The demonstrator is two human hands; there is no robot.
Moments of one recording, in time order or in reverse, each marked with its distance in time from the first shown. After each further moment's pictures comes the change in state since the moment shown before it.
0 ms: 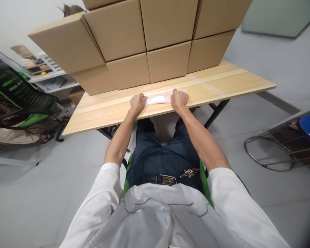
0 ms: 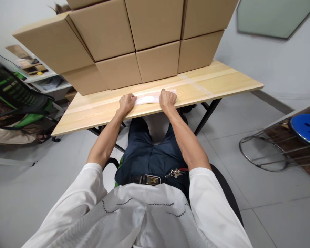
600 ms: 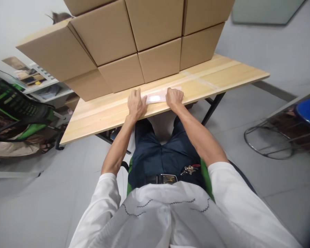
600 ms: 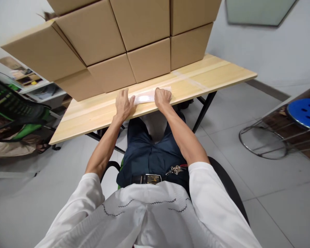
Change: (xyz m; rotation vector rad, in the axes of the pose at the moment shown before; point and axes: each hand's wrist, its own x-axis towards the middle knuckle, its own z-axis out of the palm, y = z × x) left_hand -0.026 0.013 0.004 -0.139 0.240 0.255; right_hand 0.000 -0.003 -0.003 -0.003 -0.019 -0.001
